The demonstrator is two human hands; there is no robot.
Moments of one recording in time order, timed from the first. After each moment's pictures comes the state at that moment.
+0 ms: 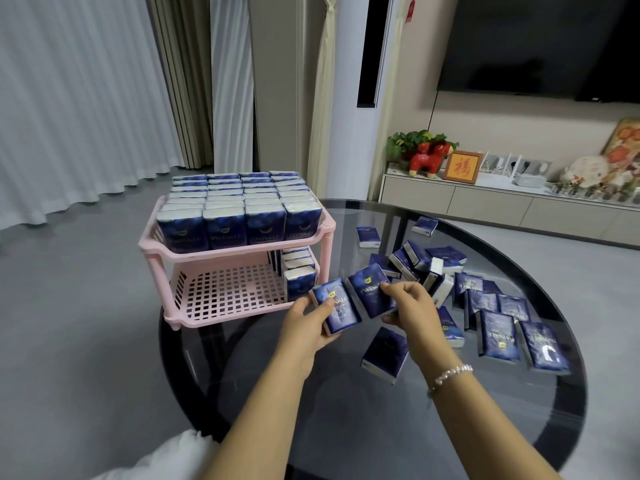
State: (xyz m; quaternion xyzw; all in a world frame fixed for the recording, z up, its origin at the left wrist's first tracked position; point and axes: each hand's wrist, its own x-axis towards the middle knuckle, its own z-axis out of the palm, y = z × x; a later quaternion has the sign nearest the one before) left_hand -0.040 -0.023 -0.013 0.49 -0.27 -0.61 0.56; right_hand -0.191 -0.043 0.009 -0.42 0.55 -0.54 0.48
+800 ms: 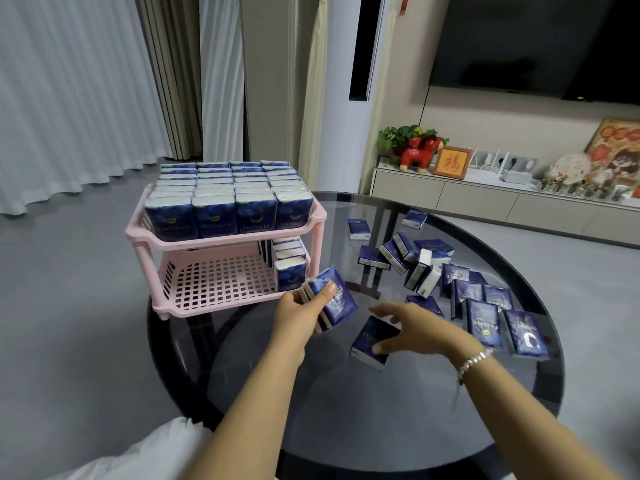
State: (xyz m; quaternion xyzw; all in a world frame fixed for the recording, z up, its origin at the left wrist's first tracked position) left_hand -0.042 -0.032 -0.028 0.55 -0.30 -0.55 0.55; right_hand -0.235 -0.033 0.013 -0.76 0.59 -0.01 0.28
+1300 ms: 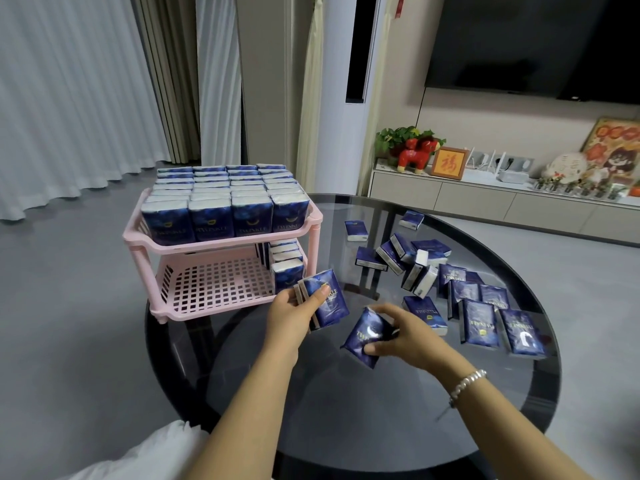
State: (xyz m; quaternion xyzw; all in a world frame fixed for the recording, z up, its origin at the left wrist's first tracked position) left_hand -0.037 -0.027 -0.021 0.56 -0.34 -0.51 0.56; right_hand -0.230 -0.016 -0.004 -0.68 0.59 -0.19 0.38
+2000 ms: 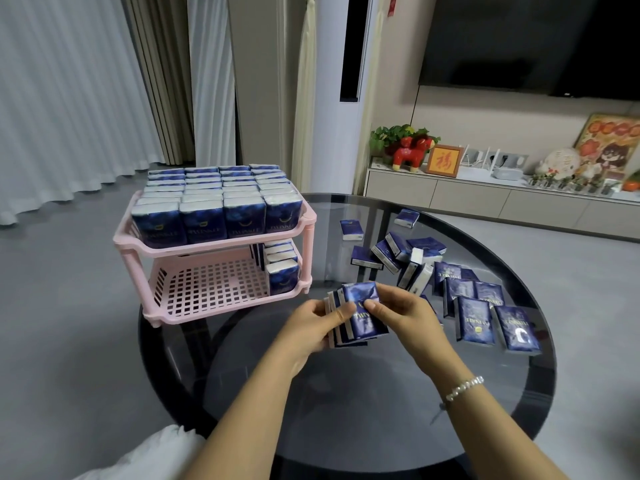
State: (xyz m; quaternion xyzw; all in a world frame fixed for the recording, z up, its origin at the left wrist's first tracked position) left_hand -0.054 -0.019 -0.021 0.51 -0.43 -0.62 0.43; right_hand -0.223 -0.014 -0.001 -0.58 0.49 -0.47 0.46
